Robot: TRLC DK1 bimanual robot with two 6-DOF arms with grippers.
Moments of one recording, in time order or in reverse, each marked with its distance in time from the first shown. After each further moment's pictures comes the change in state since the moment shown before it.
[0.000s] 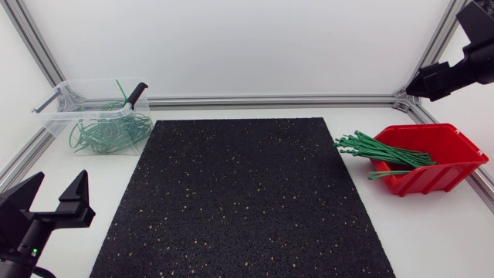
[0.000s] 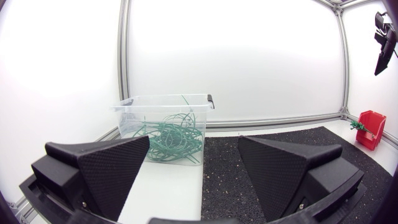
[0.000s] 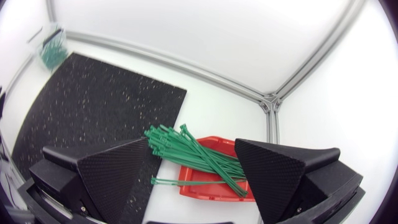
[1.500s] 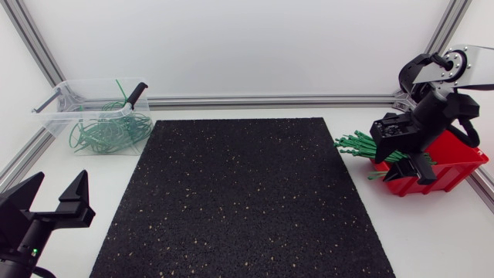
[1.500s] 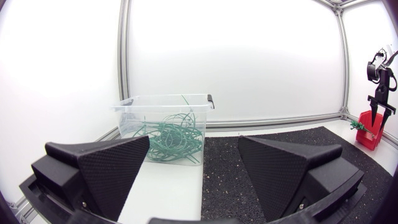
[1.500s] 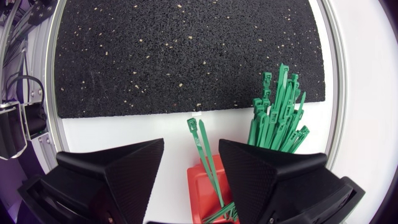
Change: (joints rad) left arm 0.000 0.000 0.000 0.000 0.000 0.000; right arm 0.059 0.367 -0.160 -0.148 0.061 -1.116
